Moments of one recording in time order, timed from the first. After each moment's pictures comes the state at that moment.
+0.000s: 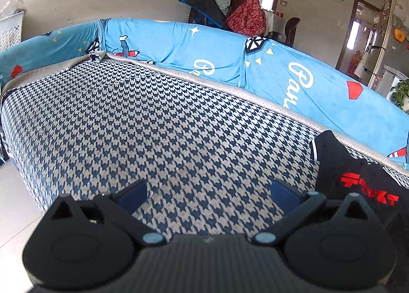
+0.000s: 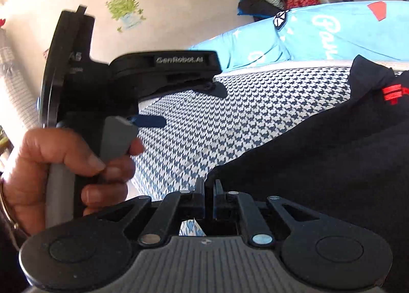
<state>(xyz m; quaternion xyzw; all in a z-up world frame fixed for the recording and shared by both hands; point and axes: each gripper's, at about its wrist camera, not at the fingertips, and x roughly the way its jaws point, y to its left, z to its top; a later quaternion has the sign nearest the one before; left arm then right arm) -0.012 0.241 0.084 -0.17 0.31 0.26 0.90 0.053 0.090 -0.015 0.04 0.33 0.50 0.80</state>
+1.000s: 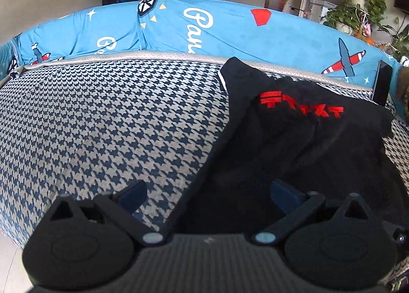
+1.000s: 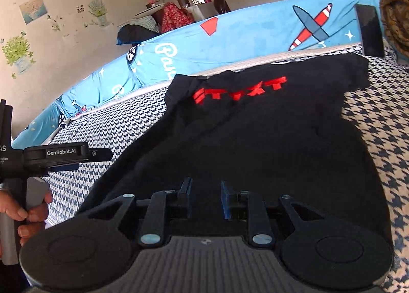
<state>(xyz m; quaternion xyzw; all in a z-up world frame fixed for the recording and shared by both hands) 0.009 0.131 0.043 -0.07 0.38 0.08 0.92 0.045 -0.095 -0.005 0.09 0.35 0.24 0.90</state>
